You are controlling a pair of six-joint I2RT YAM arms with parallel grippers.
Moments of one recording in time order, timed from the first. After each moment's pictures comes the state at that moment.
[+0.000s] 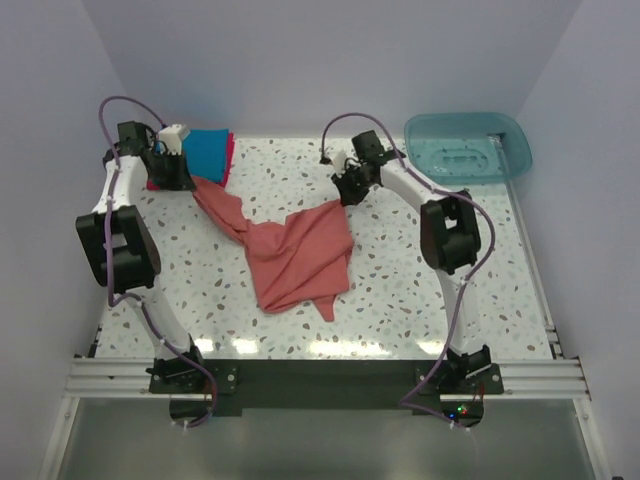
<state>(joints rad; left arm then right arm) 0.27 1.97 1.64 -0.73 0.53 0.32 0.41 2.32 1.93 -0.68 -0.37 -0.51</state>
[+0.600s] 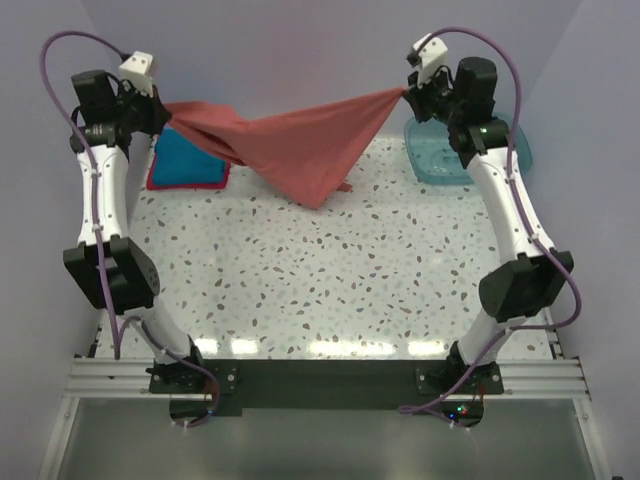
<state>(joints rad) 0.27 1.84 1.90 -0.54 0.54 0.26 0.17 1.76 1.92 -0.40 -0.31 -0.36</state>
